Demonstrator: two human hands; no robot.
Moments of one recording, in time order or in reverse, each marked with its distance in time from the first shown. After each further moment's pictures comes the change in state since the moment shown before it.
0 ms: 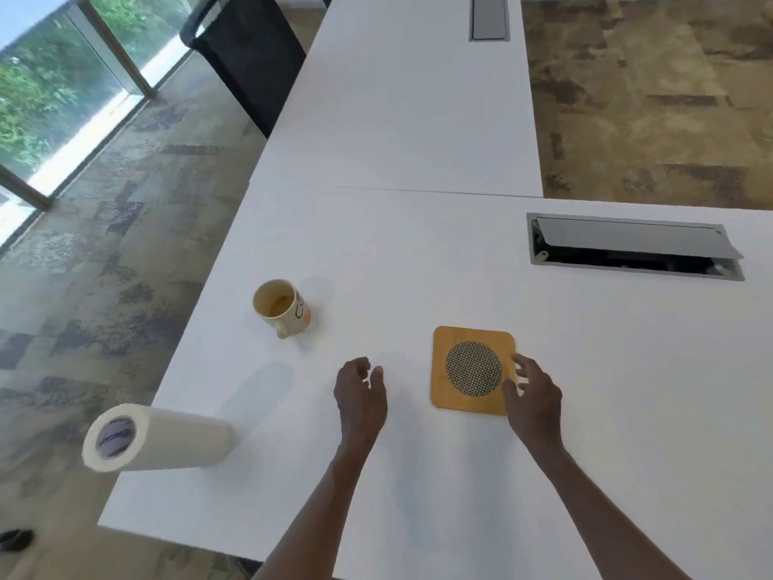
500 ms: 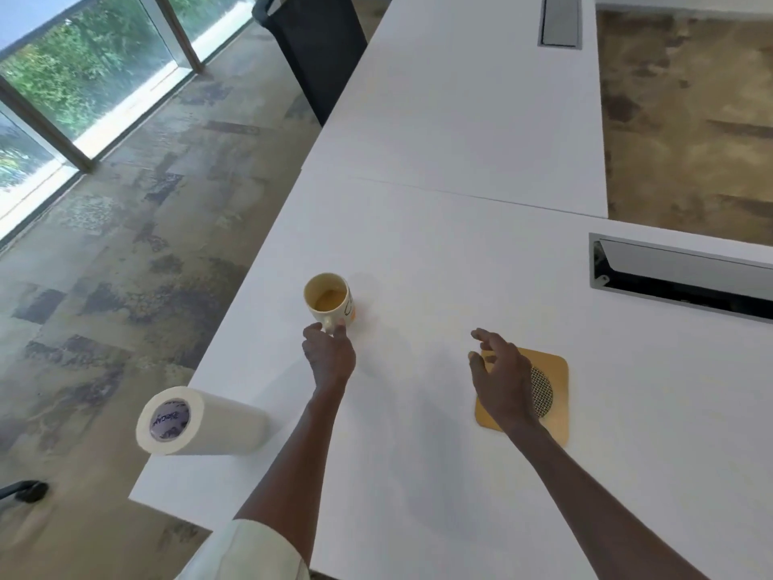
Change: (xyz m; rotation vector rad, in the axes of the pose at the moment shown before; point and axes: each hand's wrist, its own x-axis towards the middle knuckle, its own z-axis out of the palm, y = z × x) left_hand 0.112 -0.010 -0.079 -0.150 0.177 -0.303; right_hand 0.005 -0.116 0.069 0.038 -0.132 -0.240
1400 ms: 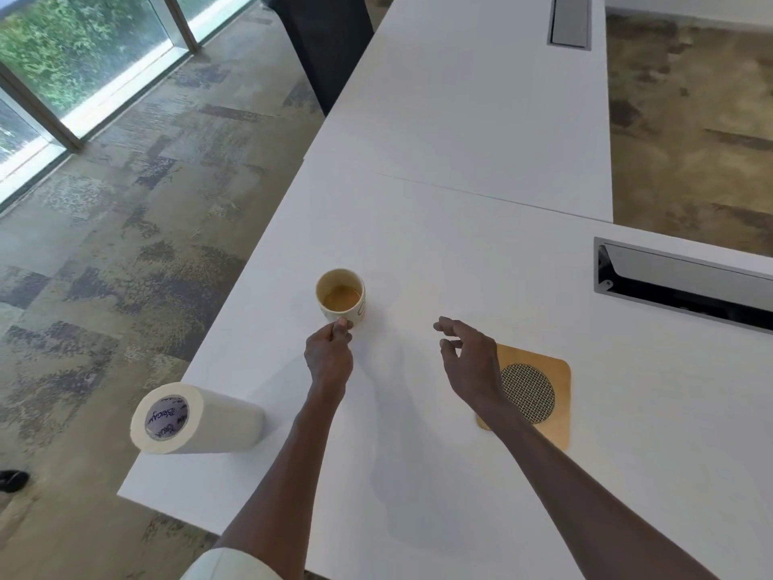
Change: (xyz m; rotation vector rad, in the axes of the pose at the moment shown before) left_hand 0.002 -0.012 -0.007 -0.264 -0.115 0.017; right_hand 0.015 -0.034 0.033 0.006 -0.138 -0.101
